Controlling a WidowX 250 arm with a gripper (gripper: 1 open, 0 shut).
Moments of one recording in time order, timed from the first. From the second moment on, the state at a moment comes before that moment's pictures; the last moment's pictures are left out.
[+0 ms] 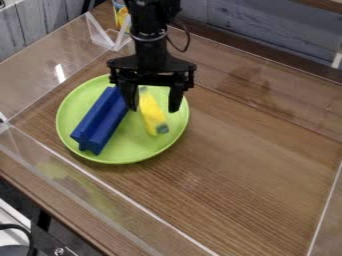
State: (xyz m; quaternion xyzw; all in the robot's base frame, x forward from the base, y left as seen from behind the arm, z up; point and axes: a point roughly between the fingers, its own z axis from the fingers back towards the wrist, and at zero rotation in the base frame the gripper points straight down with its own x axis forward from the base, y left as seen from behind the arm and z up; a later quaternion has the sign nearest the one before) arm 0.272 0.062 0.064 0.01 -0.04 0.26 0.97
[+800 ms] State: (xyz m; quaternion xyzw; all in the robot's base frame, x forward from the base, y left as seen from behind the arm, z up) arm 0.298 0.077 0.041 0.02 -0.04 0.29 0.96
